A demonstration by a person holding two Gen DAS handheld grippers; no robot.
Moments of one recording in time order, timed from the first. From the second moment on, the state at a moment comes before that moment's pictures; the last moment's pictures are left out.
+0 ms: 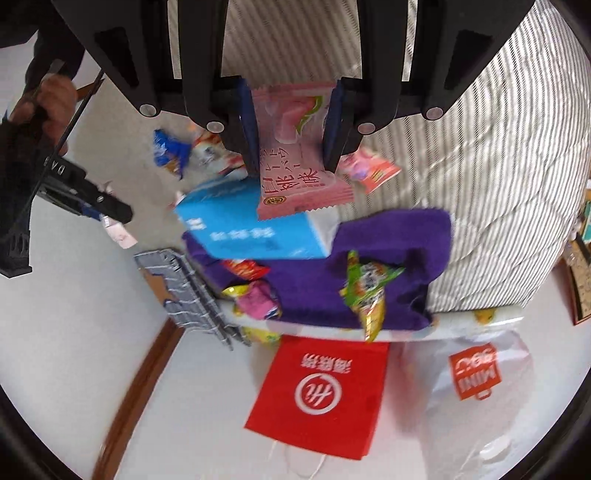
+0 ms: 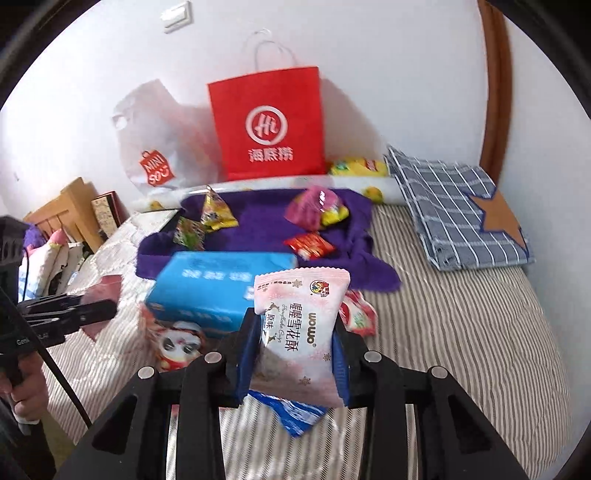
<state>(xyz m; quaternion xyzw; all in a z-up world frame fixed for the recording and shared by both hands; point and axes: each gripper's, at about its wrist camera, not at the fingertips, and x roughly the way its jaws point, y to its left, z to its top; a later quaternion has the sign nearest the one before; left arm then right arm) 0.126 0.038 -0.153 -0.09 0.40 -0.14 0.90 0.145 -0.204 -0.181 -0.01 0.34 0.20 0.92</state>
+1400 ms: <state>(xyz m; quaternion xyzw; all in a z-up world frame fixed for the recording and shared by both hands) 0.266 0.109 -0.146 -0.14 0.37 -0.02 0.92 0.321 -0.171 -0.205 0.00 0.37 0.16 0.92</state>
